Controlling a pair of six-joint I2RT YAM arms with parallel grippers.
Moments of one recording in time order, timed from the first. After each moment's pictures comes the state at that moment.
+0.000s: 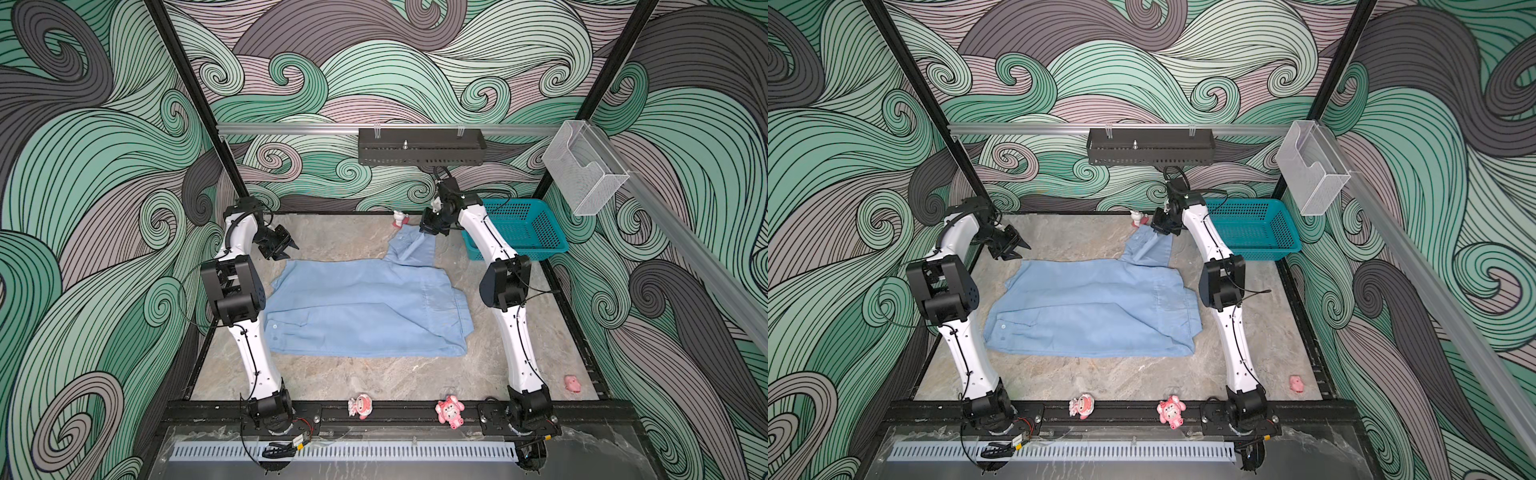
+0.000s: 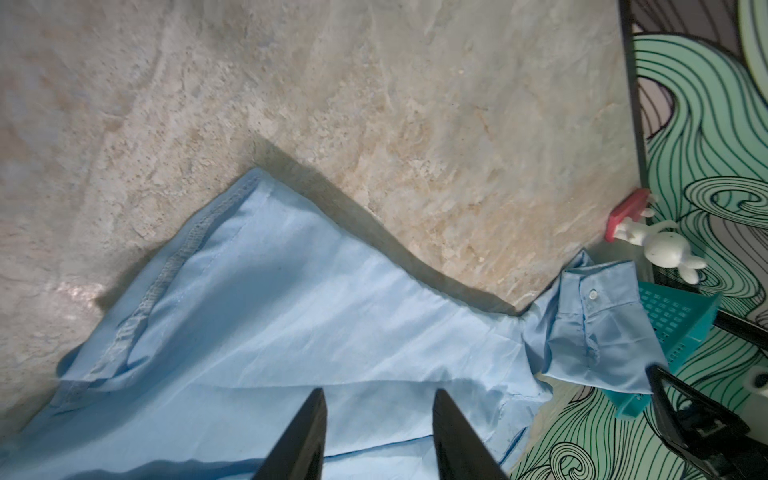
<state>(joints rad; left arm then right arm) 0.25 2.15 1.97 -1.20 0.46 -0.45 0.28 2.49 2.56 -1.08 -0.34 0.51</state>
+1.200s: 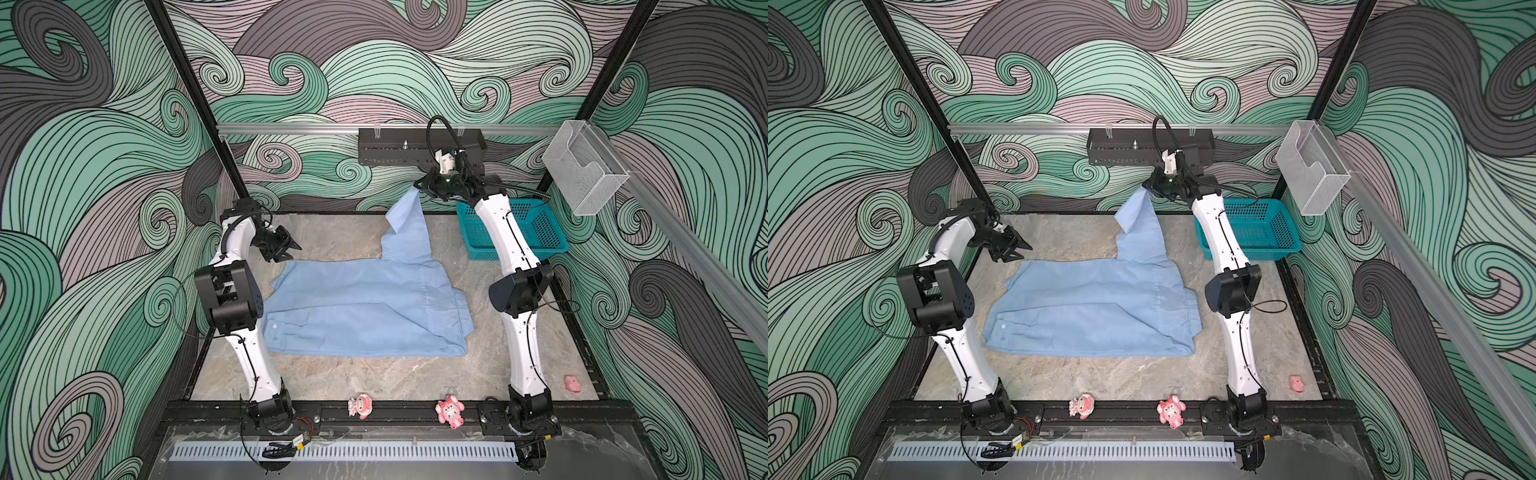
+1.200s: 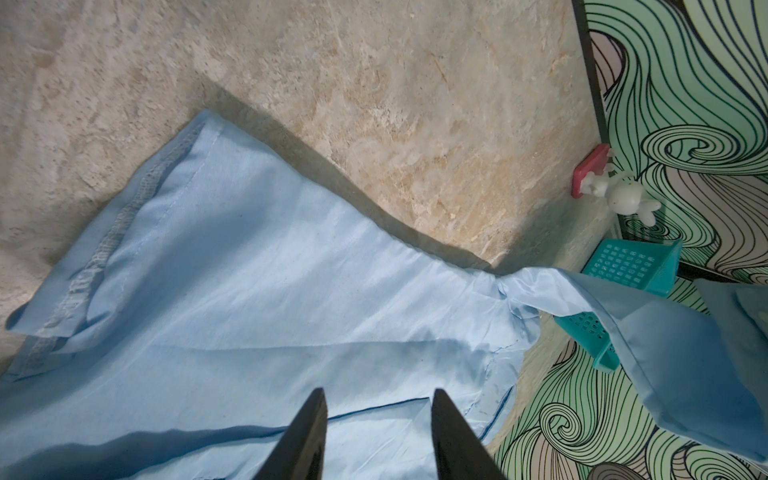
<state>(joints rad) 0.26 2.05 1.85 -1.17 0.54 -0.41 0.27 2.36 2.68 -0.86 -0.50 0.62</state>
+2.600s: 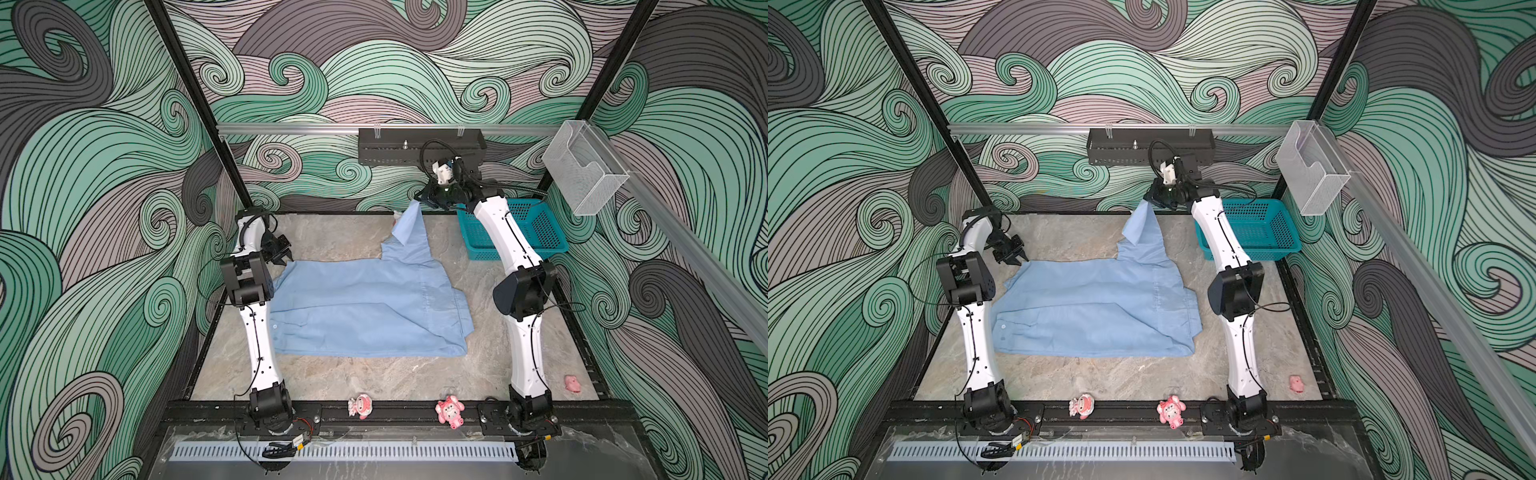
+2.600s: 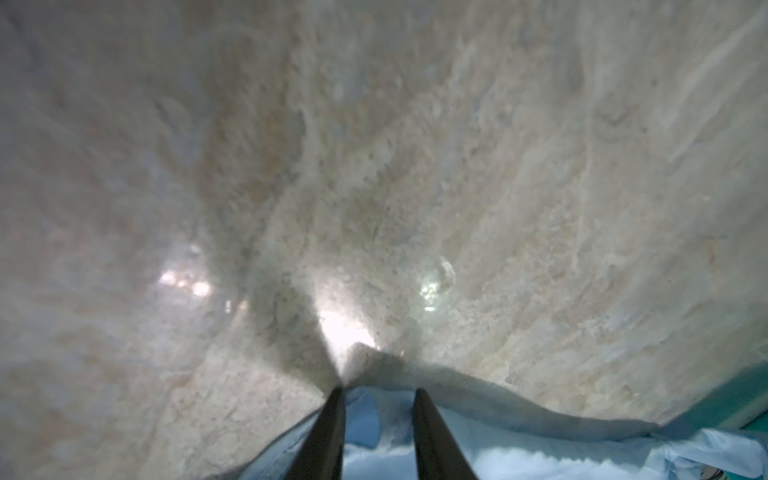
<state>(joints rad) 0.26 2.60 2.41 -1.36 0.28 -0.36 0.28 2.28 2.49 -0.87 -0.51 0.54</state>
